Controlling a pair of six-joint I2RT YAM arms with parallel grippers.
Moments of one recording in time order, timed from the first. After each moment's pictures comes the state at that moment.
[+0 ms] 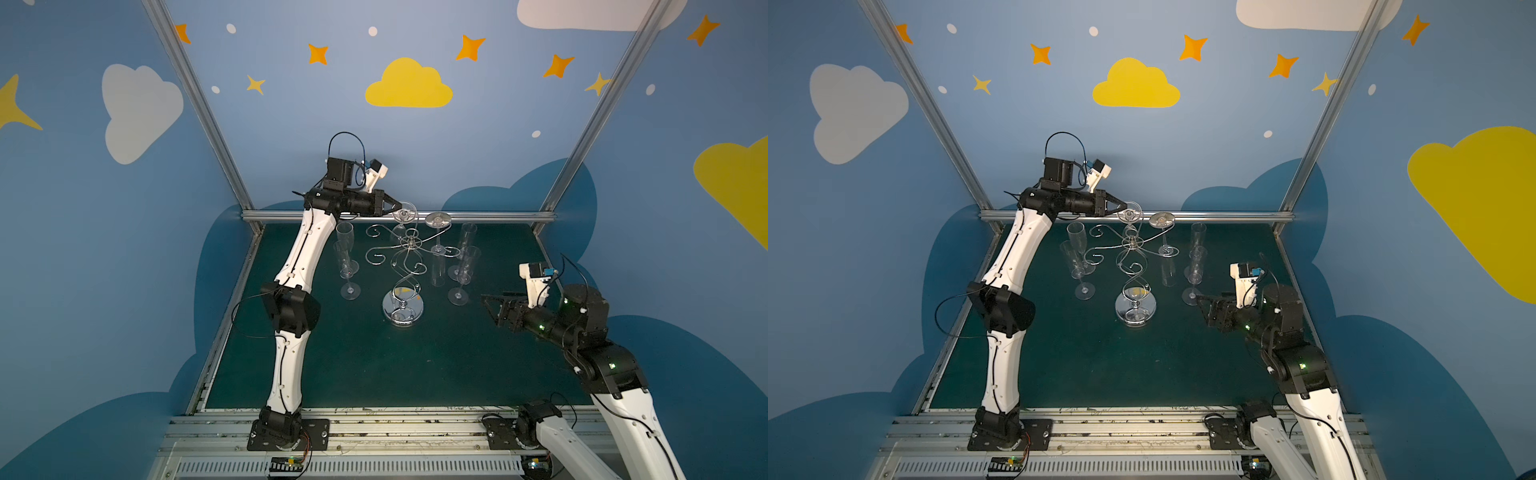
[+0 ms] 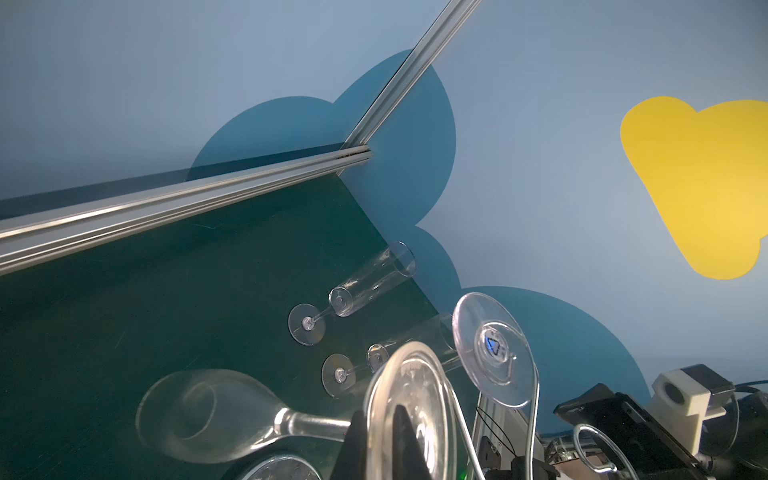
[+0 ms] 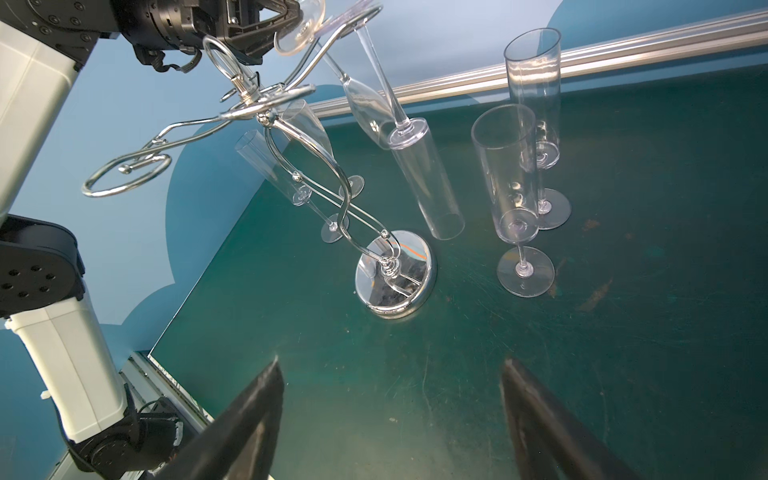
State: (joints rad) left arm -0.26 2.27 2.59 -0.89 0.91 -0.27; right arm 0.25 0.68 0.95 -0.71 -0.39 0.28
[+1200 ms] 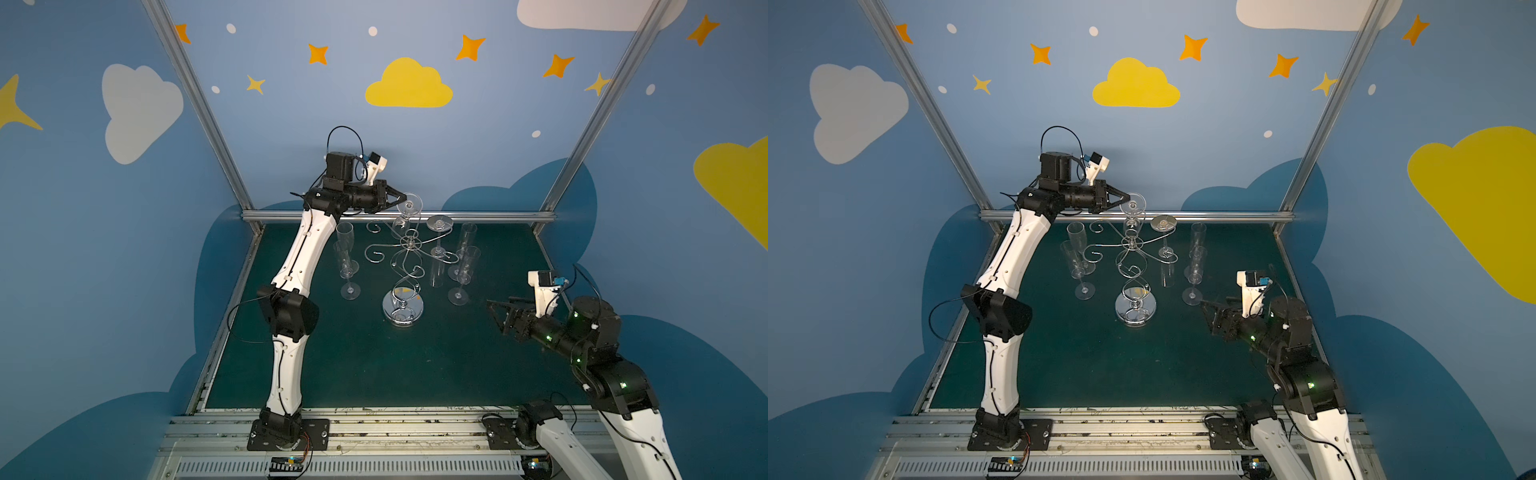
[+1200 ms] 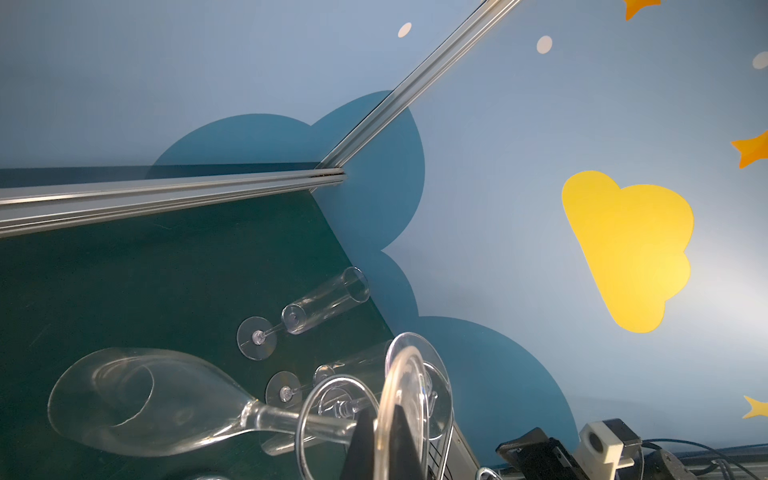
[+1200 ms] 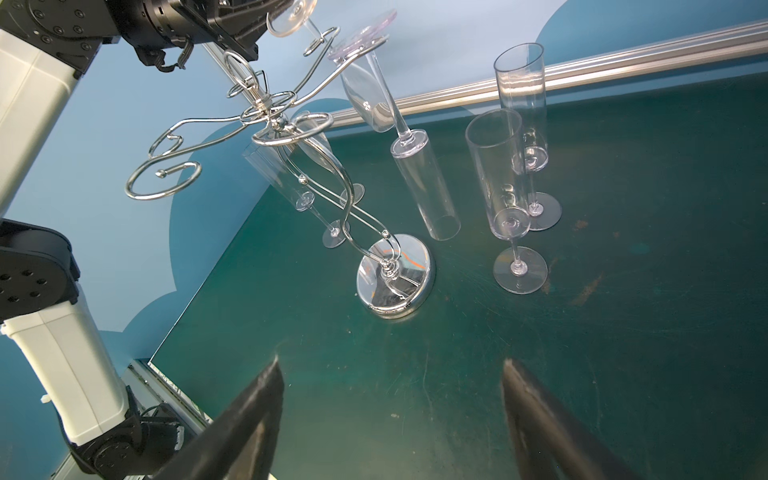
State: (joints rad) left arm -0.28 2.21 2.53 -0.74 0.92 -0.56; right arm 0.25 0.60 0.94 -0.74 -0.37 0.30
